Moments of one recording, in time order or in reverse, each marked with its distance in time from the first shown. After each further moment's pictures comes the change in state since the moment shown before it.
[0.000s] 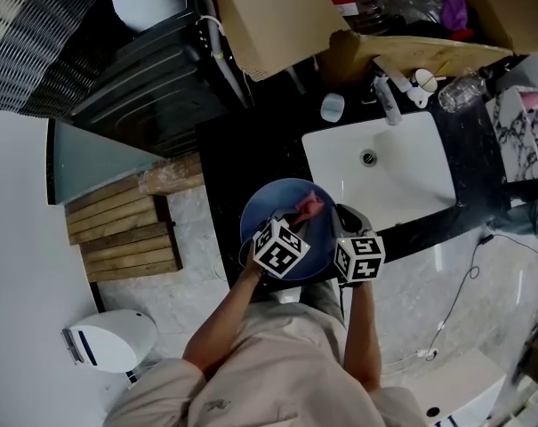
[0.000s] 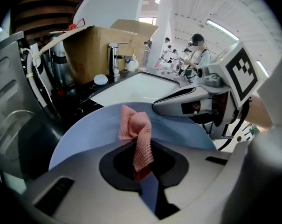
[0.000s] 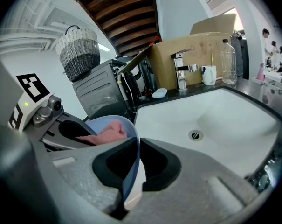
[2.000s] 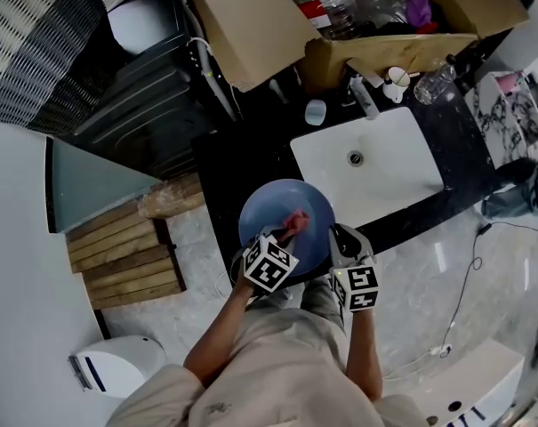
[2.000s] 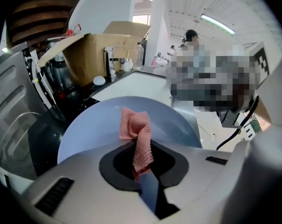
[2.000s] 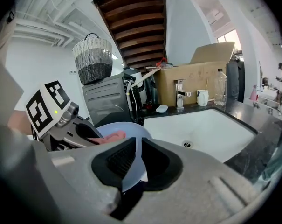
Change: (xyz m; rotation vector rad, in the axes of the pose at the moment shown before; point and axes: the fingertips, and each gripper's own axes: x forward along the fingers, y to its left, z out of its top) left arm -0.037 -0.022 -0.031 0.056 0.015 0.017; right arm -0.081 0.041 -0.004 -0.115 -0.137 -0.055
